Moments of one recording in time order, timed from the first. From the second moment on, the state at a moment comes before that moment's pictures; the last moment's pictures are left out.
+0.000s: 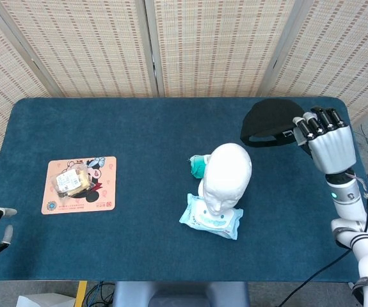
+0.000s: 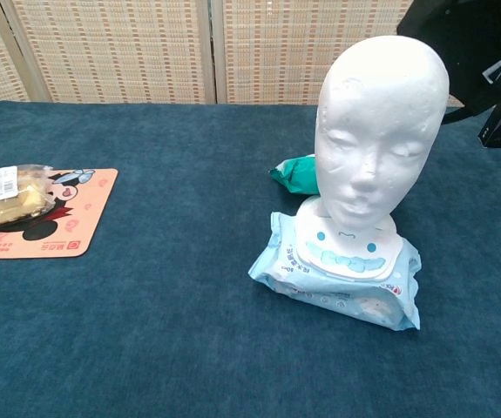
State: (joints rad) left arm -0.04 -1.14 -0.05 -1.51 1.56 1.62 -0.05; right arm 0.69 -1.61 0.19 -0.42 -1.51 1.83 0.18
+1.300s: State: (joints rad) left arm -0.02 -1.11 -0.04 -1.52 1.59 1.65 -0.08; right arm 0.80 -1.45 0.11 -0.94 -1.81 1.83 -0.34
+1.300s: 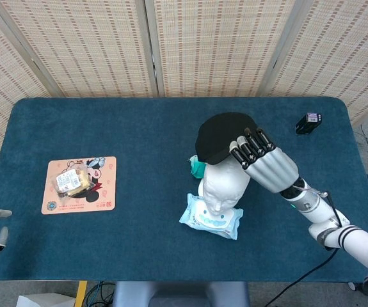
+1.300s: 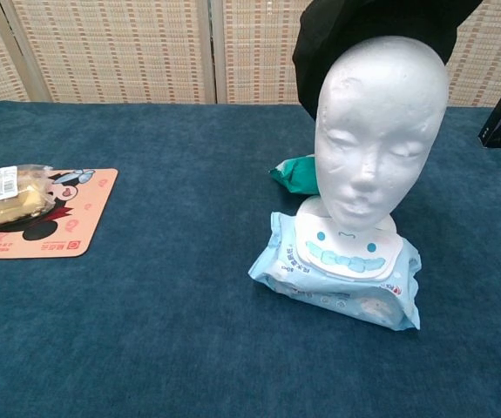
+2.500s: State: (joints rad) left arm -0.02 -1.11 -0.05 -1.51 1.58 1.64 -0.07; right arm 0.71 -1.36 0.05 -1.14 -2.11 1.81 -0.63
